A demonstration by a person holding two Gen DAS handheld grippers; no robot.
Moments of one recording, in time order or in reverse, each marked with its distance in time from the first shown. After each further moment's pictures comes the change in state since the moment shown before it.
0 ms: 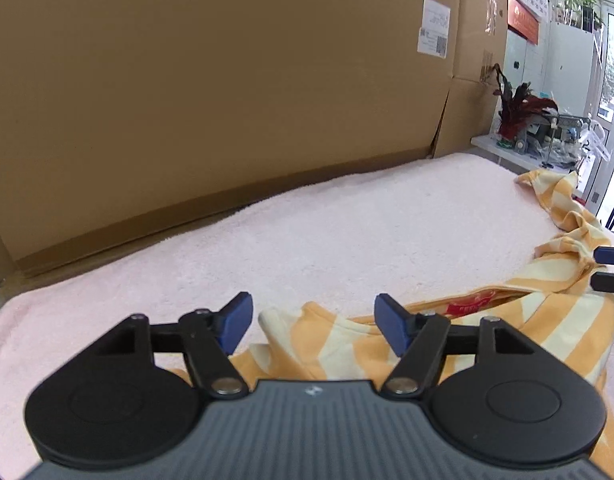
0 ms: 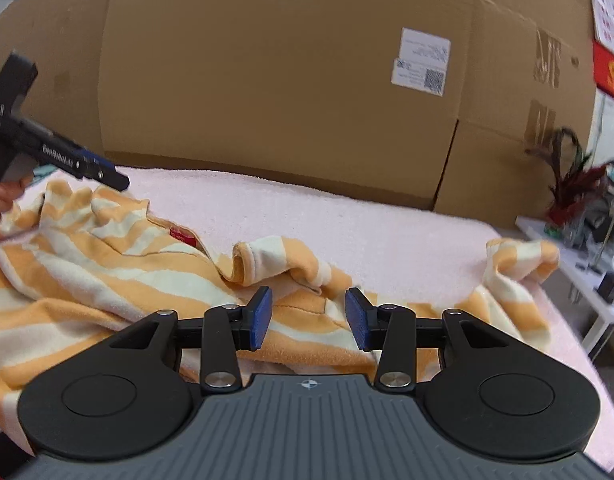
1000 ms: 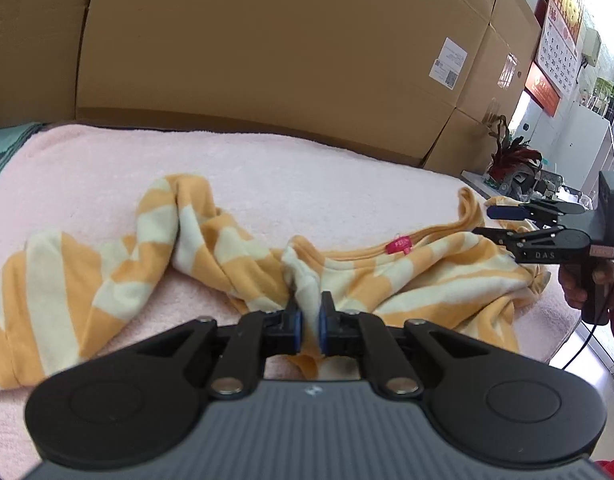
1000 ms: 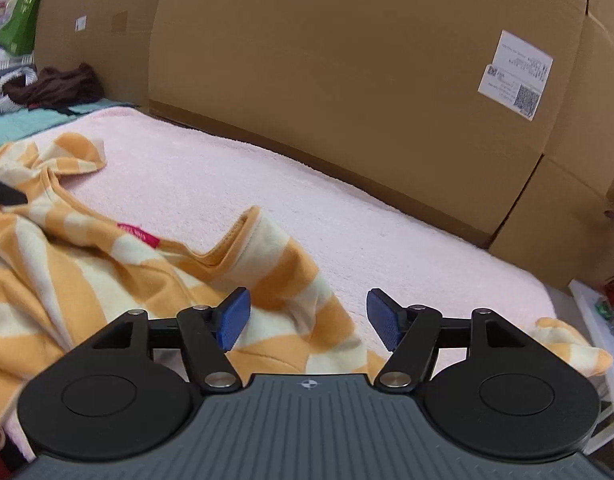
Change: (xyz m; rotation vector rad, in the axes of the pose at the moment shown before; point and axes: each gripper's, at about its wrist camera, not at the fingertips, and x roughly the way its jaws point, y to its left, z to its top) left arm -0.104 -0.038 -0.115 -0.304 -0.101 -0.022; right arm 0.062 -0.009 0.041 -0.265 0.083 0.164
